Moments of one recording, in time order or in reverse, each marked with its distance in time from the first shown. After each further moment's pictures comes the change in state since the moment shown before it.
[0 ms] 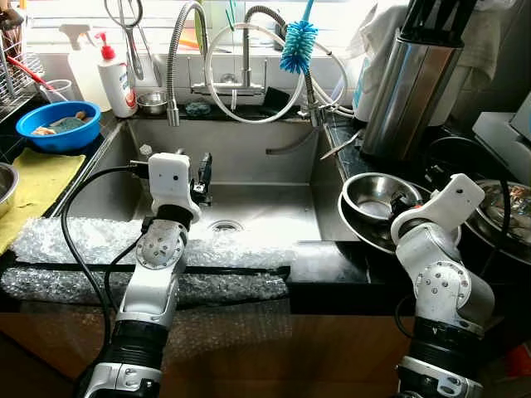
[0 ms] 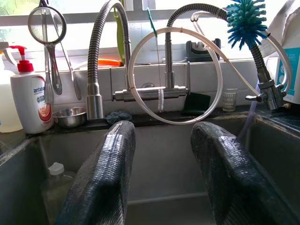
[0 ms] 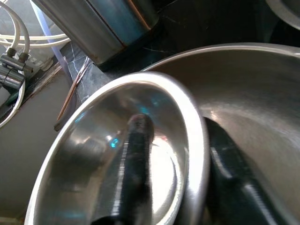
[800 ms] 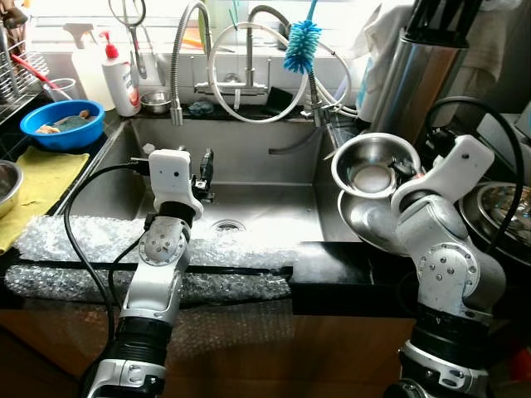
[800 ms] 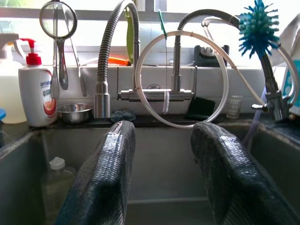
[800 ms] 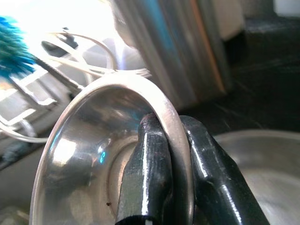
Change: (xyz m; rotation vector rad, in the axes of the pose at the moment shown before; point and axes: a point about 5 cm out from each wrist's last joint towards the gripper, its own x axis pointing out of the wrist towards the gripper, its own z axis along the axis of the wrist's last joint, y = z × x) left arm 0.005 -0.002 0.004 -0.073 -0.004 0.022; right arm -0.025 0.046 0.041 -0.124 -0.222 0.213
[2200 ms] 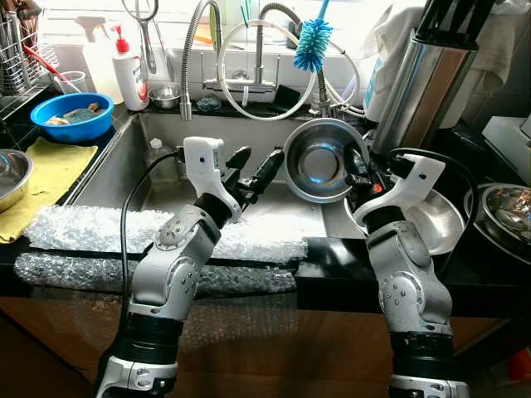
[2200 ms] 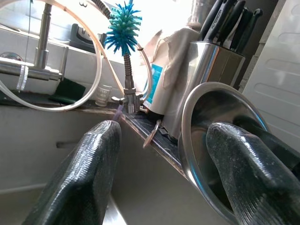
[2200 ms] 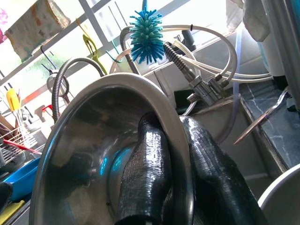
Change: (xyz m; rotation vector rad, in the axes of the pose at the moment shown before) left arm -0.003 -0.052 0.027 -0.396 0.101 -0.469; right arm 0.002 0.011 -0.054 0.070 -0.087 0.455
